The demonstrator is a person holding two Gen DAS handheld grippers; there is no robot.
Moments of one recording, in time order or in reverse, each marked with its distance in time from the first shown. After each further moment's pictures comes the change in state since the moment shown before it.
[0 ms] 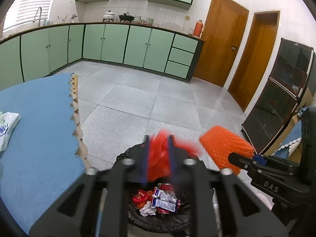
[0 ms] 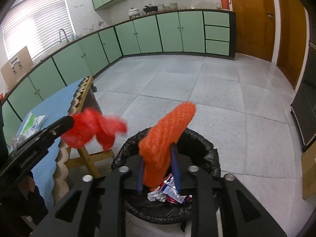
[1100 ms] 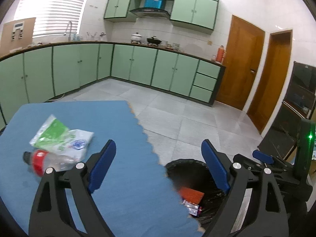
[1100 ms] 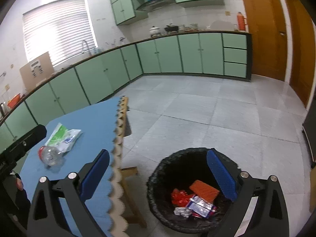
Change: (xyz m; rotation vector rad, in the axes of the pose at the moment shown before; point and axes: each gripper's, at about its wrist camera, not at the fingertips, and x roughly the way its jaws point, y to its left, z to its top) left arm -0.159 0.075 0.024 -0.068 -0.159 0.175; right arm -0.052 0.097 0.016 -0.066 -0.143 0.122
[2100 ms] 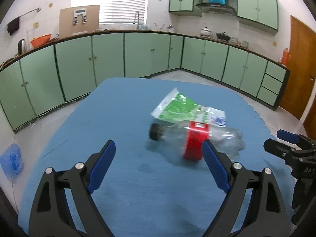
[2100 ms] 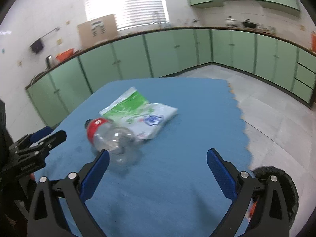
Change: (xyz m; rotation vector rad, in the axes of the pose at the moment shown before) left arm -0.056 0.193 -0.040 -0.126 0.043 0.470; right arm 0.100 0.201 -0.026 -0.324 0.138 0.381
